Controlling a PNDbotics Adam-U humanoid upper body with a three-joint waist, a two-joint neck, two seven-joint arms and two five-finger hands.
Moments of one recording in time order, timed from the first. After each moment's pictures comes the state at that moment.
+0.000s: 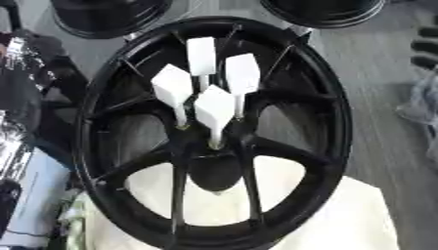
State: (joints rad) left arm -0.40 0.36 -0.03 -1.71 0.21 0.11 0.21; right arm -0.46 -0.71 -0.06 -1.86 -0.45 0.08 -0.01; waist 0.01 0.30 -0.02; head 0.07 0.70
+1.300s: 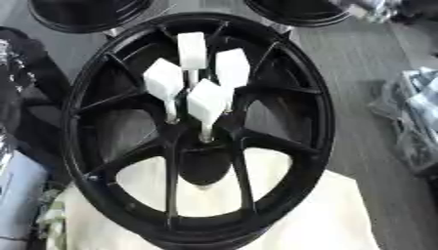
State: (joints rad) left arm -0.36 0.41 -0.02 -1.70 0.20 0.11 0.22; right arm -0.99 -0.82 0.30 -1.97 -0.22 -0.01 0.63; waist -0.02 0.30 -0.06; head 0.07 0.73
